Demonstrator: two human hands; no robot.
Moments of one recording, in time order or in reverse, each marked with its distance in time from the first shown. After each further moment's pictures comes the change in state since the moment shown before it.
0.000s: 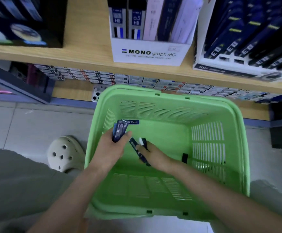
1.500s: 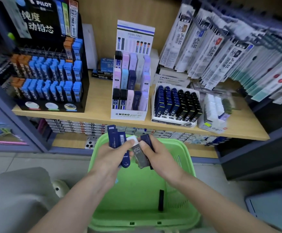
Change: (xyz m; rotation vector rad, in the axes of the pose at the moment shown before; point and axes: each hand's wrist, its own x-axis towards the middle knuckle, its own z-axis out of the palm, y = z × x) left_hand -0.116 0.123 -0.020 -0.518 -0.034 0.050; right_hand -0.170 -0.147 -0.024 -0.018 0.479 -0.411
